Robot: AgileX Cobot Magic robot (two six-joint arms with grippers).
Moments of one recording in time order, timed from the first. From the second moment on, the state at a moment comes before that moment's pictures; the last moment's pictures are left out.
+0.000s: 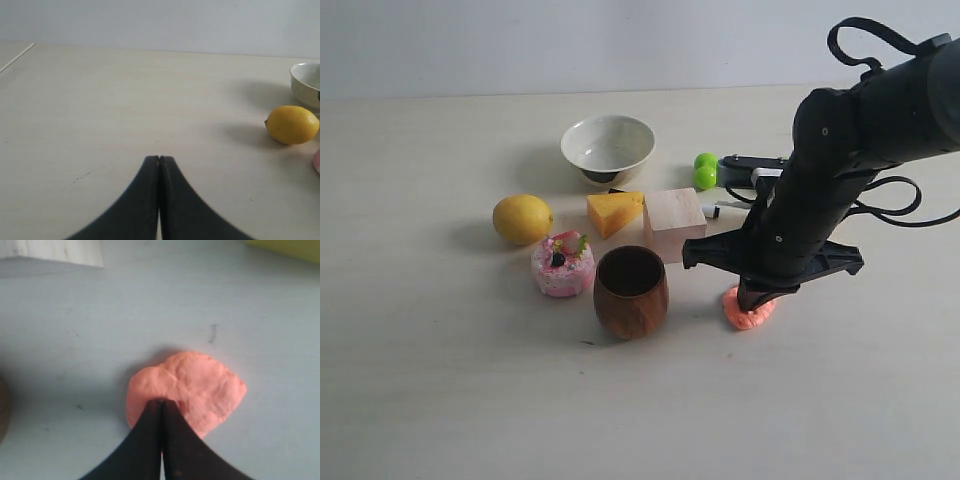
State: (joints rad) left arm 0.07 0.01 0.00 -0.11 0.37 0.10; right arm 0.46 1.89 -1.00 0.20 0.64 0.26
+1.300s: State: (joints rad) left arm 0.07 0.01 0.00 -0.11 0.37 0.10; right arm 0.37 1.02 -0.89 -0.34 0.53 0.45
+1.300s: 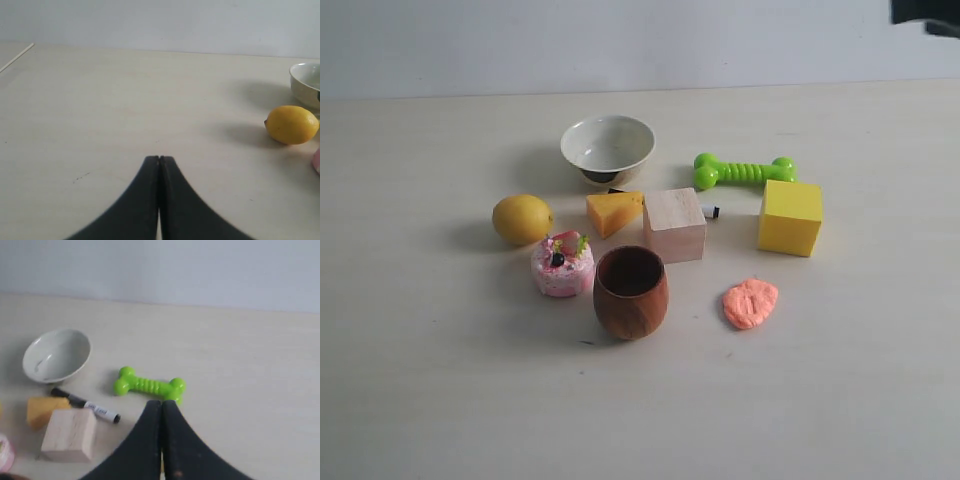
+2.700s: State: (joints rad) left arm 0.07 0.01 0.00 -0.11 0.37 0.10; right arm -0.10 0.03 -0.01 0.03 0.30 -0.04
